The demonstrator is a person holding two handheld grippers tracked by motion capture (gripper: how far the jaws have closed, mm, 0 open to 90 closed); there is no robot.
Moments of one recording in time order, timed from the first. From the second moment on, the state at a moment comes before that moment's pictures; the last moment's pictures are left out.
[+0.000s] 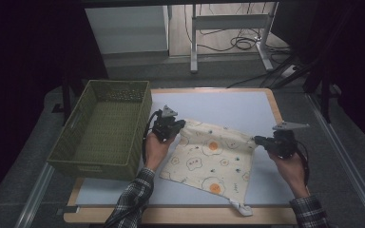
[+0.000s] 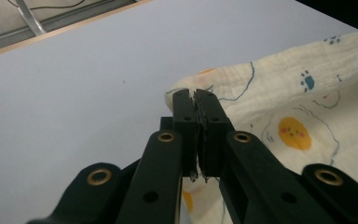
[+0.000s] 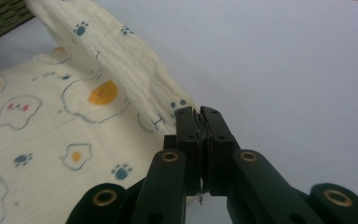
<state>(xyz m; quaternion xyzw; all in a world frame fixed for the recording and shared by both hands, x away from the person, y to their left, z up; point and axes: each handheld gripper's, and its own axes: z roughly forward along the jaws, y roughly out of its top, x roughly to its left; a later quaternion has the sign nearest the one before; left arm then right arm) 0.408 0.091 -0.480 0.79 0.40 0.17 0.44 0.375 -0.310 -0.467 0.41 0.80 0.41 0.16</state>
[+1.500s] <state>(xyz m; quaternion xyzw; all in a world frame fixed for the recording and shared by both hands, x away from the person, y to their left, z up) 0.286 0.122 -0.527 0.79 0.42 0.15 0.42 0.248 -0.286 -0.513 0.35 0.84 0.40 0.05</state>
